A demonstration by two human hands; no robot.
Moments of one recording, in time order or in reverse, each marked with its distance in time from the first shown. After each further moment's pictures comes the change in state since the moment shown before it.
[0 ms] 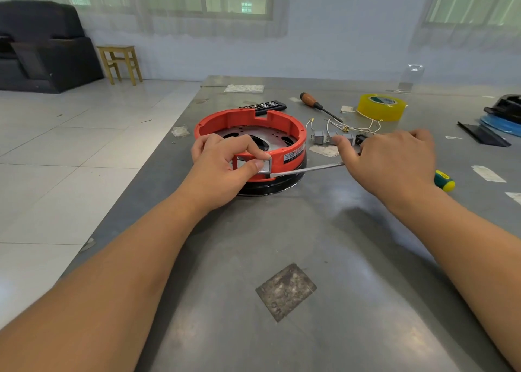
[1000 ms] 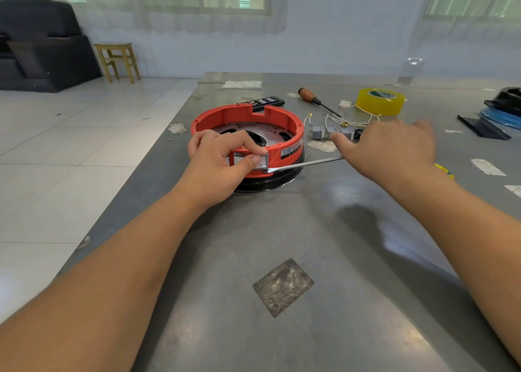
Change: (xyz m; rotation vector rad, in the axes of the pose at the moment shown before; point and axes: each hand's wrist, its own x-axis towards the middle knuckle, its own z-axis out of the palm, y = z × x) left_hand -0.001 0.003 0.002 -0.019 0.019 -0.020; right_hand 0.013 0.003 -0.006 0.039 -0.114 0.051
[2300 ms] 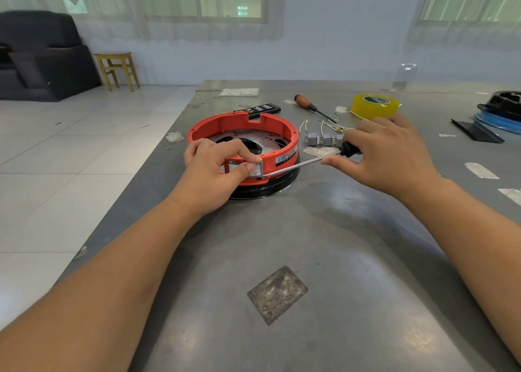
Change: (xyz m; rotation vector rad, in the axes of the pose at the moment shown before) left_hand 0.002 -0.001 -0.002 0.020 -0.025 -0.037; right_hand 0.006 0.032 0.023 0.161 0.317 -0.456
